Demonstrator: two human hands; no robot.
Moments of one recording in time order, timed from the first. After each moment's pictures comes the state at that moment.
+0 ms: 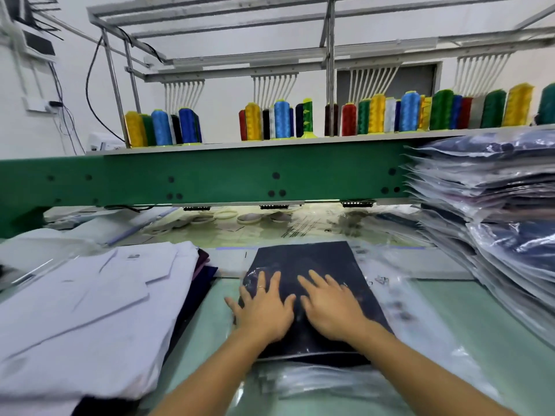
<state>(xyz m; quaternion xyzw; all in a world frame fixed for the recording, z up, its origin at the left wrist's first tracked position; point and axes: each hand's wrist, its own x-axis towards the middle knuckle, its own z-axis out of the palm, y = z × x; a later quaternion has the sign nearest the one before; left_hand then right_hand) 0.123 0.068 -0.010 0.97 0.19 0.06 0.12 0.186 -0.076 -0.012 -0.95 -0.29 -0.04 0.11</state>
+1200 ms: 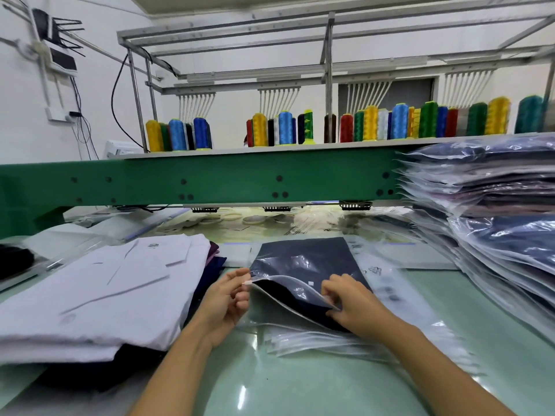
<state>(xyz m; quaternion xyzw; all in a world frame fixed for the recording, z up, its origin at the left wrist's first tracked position) 0.027 0.110 0.000 0.48 0.08 0.13 0.87 0.132 -0.151 -0.008 -0.88 -0.41 -0.12 0.21</state>
